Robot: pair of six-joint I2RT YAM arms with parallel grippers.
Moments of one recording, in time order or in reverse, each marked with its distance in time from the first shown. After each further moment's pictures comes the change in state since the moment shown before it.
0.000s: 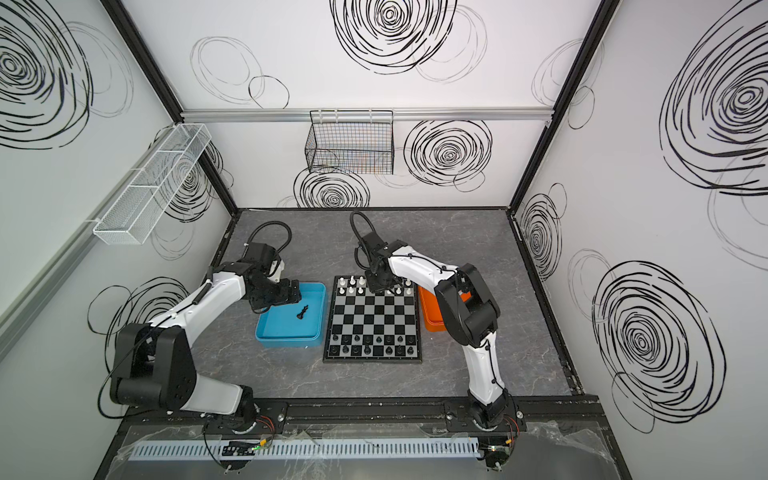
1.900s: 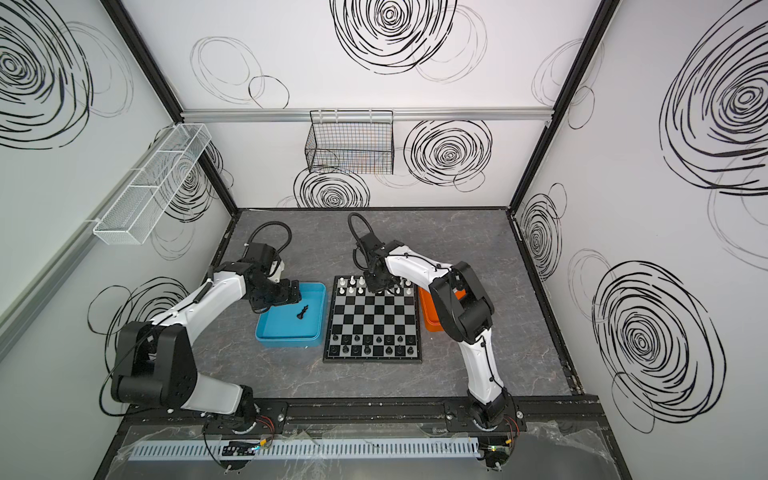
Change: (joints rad) left arm 0.003 0.010 0.000 0.000 0.002 0.000; right arm 0.002 0.046 0.033 0.000 0.012 -0.008
